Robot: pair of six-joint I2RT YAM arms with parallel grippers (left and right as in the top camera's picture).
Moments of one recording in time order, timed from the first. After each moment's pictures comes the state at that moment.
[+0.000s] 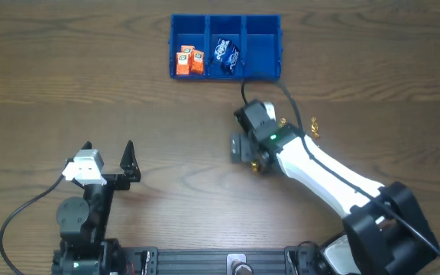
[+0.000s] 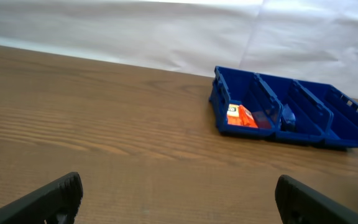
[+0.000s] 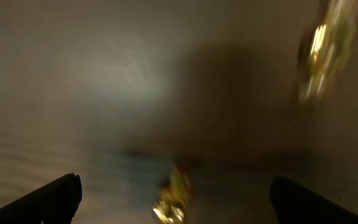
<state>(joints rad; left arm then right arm) 0.01 0.04 0.02 -0.12 0.10 -0.17 0.59 1.56 0.85 -0.57 0.10 0.56</state>
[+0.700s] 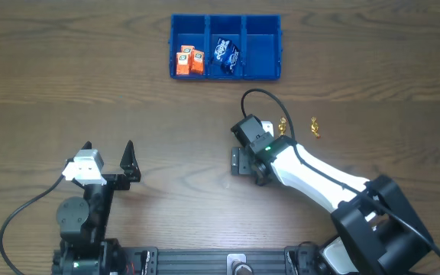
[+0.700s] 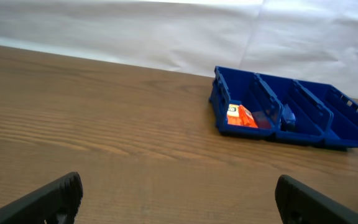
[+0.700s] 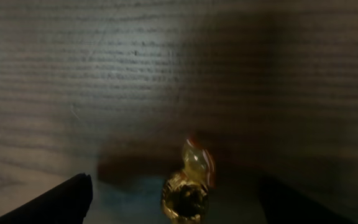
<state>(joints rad) 0.01 0.04 0.02 -0.12 0.10 -0.17 0.63 1.60 0.78 -0.50 0.06 0.64</state>
